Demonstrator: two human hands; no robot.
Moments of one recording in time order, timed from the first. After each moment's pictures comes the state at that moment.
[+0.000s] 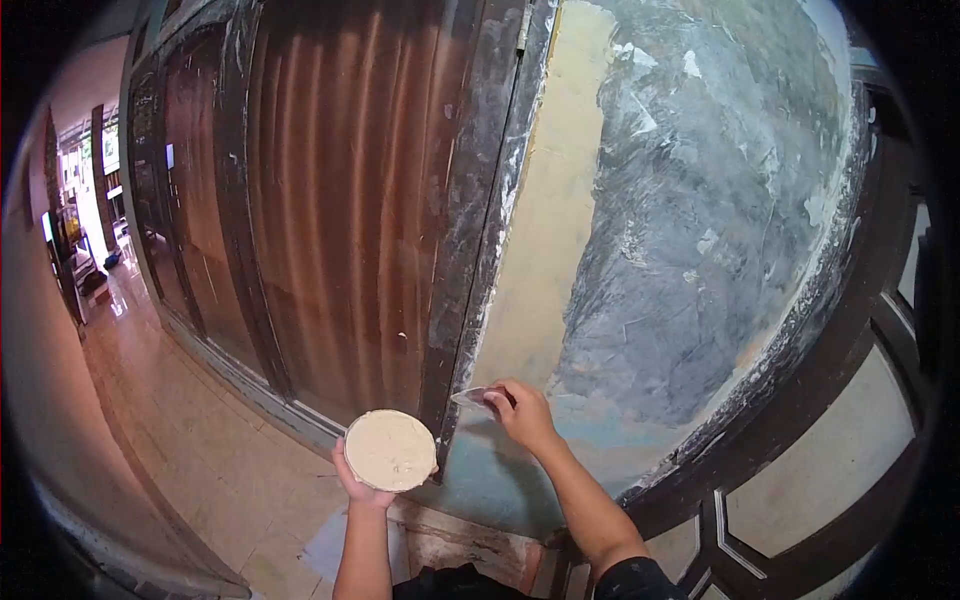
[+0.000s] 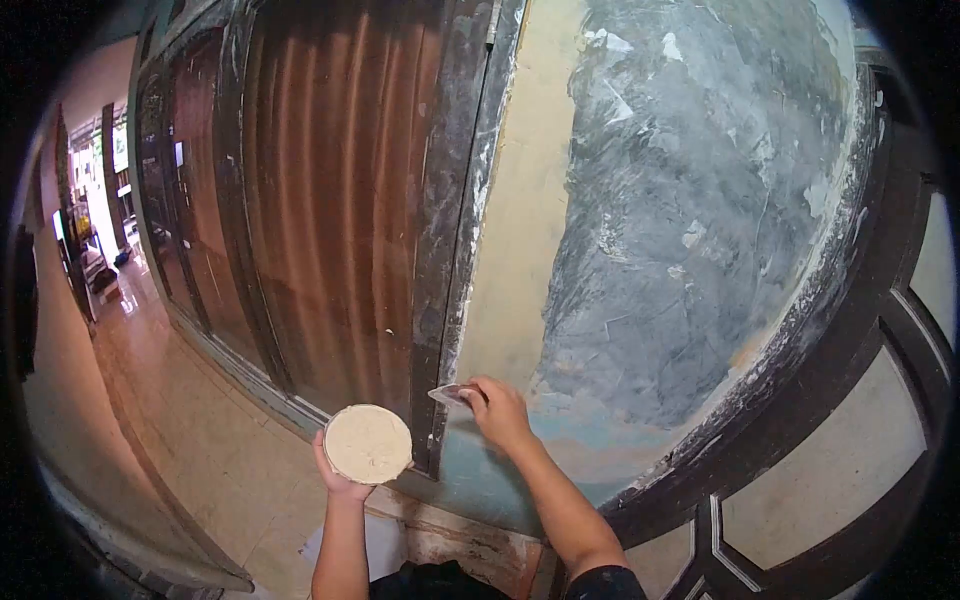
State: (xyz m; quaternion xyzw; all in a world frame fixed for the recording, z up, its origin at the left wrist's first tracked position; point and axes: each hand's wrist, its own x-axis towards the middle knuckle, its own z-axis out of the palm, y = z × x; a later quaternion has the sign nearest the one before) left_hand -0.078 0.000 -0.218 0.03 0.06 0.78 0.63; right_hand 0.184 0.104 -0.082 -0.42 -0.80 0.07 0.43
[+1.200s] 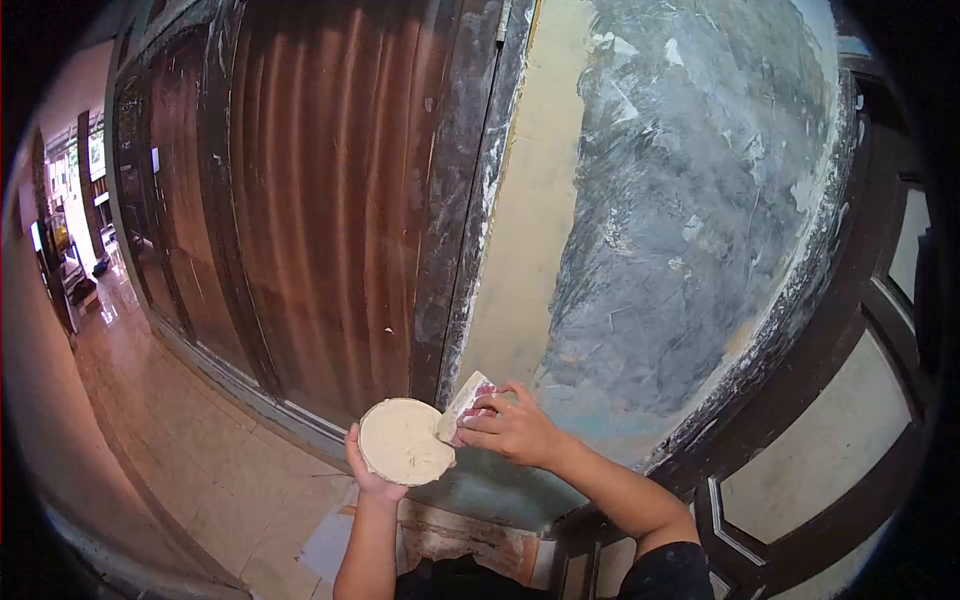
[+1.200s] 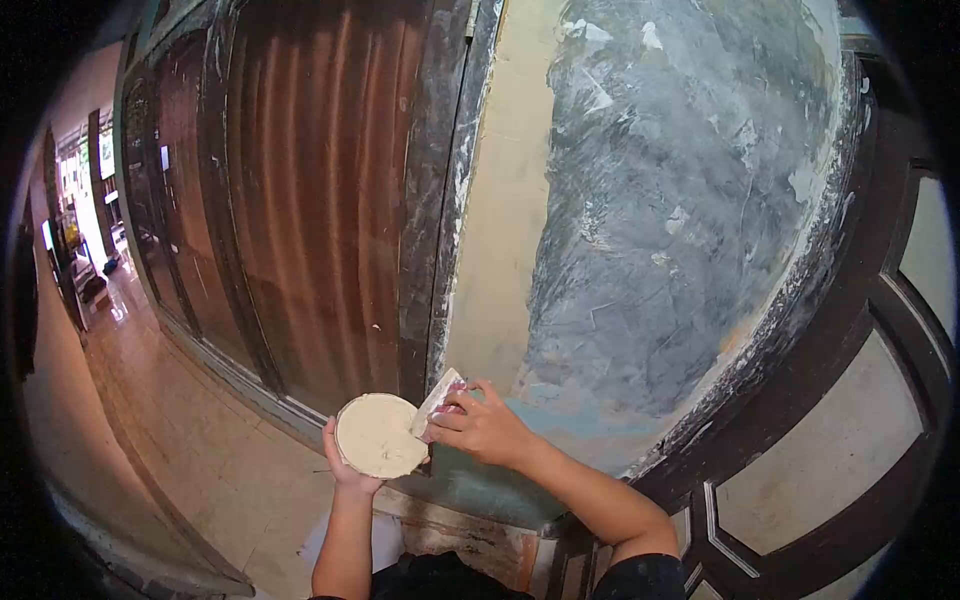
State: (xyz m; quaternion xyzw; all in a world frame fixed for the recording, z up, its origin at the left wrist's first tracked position) left_hand -0.038 -0.008 -0.149 0.15 0.03 0.72 0.68; right_hand 0.204 0.052 -0.027 -0.12 -0.95 -0.21 0.18
